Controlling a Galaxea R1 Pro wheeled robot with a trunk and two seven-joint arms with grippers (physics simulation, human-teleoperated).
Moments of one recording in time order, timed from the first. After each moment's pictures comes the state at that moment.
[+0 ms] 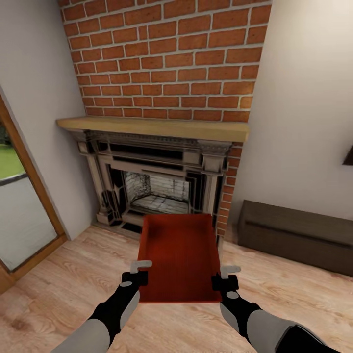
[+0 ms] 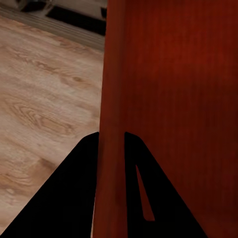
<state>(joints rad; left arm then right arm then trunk) -0.61 -0.13 -0.14 -0.48 0.13 0.11 0.24 -0.74 0.09 0.65 -0.07 -0.51 -0.25 -0.27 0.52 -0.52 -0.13</state>
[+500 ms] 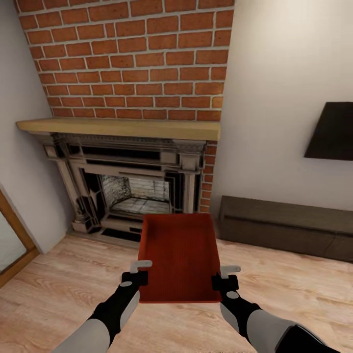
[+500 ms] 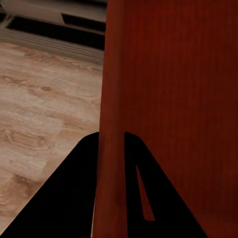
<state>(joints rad) -0.61 -0.13 -0.14 -0.48 0.13 0.11 0.24 -0.74 0.09 0.65 -0.07 -0.51 -0.25 -0.27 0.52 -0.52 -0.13</state>
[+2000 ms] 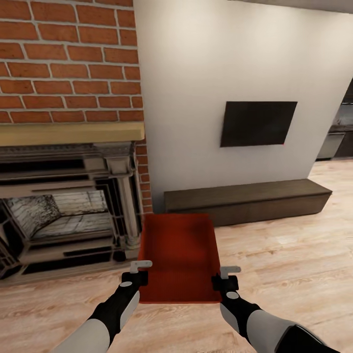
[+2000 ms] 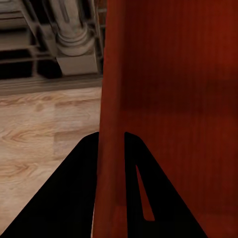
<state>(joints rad) -0.61 -0.13 -0.15 -0.47 0.13 0.11 0.24 -0.74 0.09 0.68 -0.07 -0.55 -0.25 -0.27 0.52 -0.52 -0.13</state>
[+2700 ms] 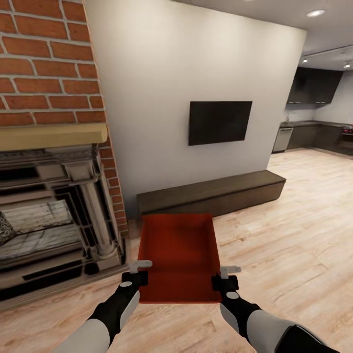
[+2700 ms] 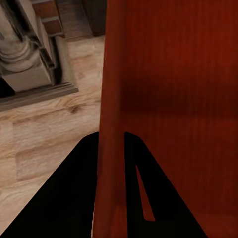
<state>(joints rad) -0.61 -0.13 -0.15 -0.47 0.13 0.11 0.24 -0.74 0.09 0.68 -0.07 -0.55 -0.25 -0.27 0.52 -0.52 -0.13</state>
